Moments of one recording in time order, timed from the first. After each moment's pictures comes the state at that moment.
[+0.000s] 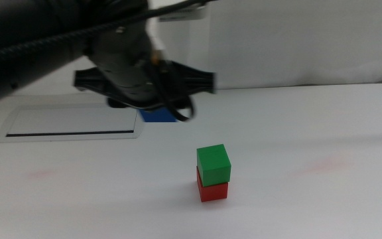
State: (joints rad) left arm -0.74 1.61 -1.53 0.33 1.14 -0.74; right arm 0.35 0.82 -1.12 0.20 1.13 -0.18
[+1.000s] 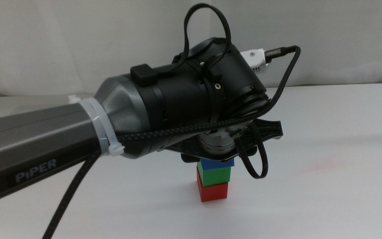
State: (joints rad) left arm -0.95 1.84 -1.56 0.39 1.10 -1.16; right arm 0.35 0.82 -1.12 0.20 1.13 -0.16
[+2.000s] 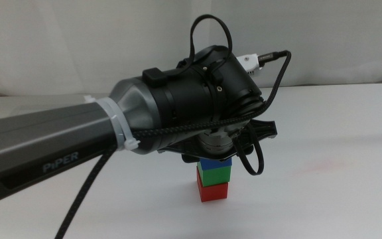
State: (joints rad) left arm -0.92 1.89 -1.56 0.39 1.06 -1.18; right arm 0.35 0.82 -1.12 0.20 1.13 -0.15
